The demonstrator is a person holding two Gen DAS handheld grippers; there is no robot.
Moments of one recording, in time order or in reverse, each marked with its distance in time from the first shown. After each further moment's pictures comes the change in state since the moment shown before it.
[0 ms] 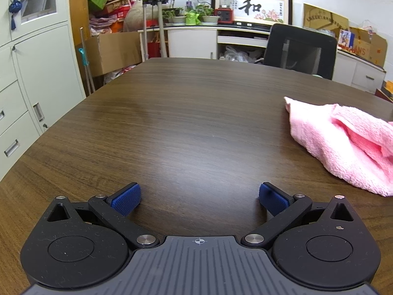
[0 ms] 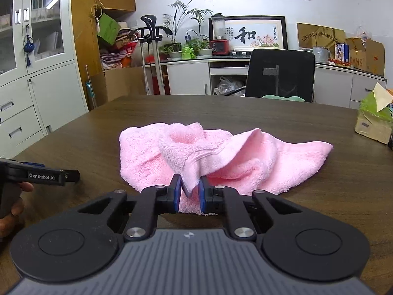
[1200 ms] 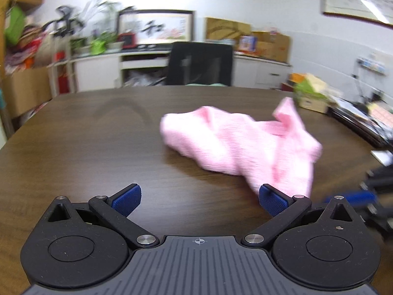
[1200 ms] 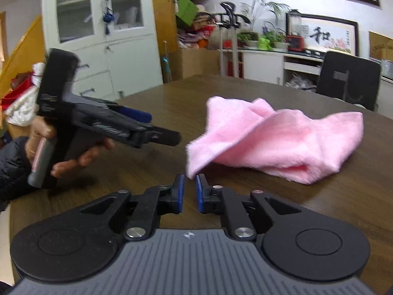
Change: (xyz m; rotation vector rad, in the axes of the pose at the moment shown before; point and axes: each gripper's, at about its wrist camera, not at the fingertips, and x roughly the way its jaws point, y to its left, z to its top) left arm -0.045 -0.046 -0.019 0.242 -0.132 -0.443; right arm -0.065 0.019 -0.022 -0.184 0.080 0.278
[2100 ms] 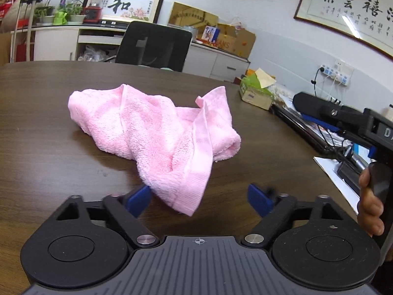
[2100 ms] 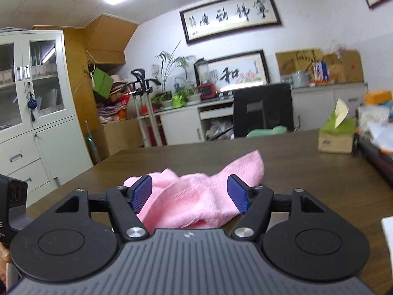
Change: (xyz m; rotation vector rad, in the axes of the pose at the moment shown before) left arm 0.022 -0.055 0.003 -0.144 0.076 -0.235; right arm -0.055 -0.055 0.000 0.256 -0.351 -0.315
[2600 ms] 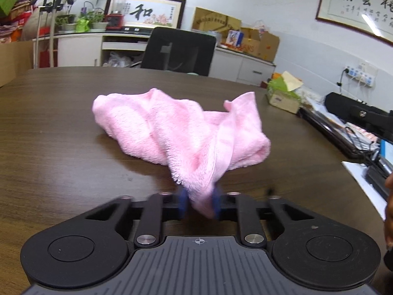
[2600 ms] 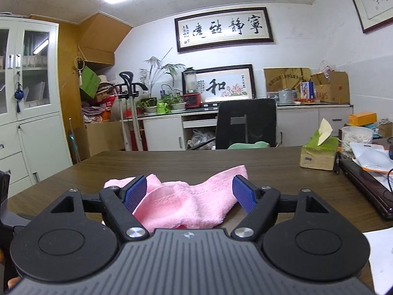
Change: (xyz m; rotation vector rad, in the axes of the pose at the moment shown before) left arm 0.000 0.008 0.000 -0.008 -0.030 0.163; right arm 0.006 0.005 -0.003 -0.065 -0.016 -0.109
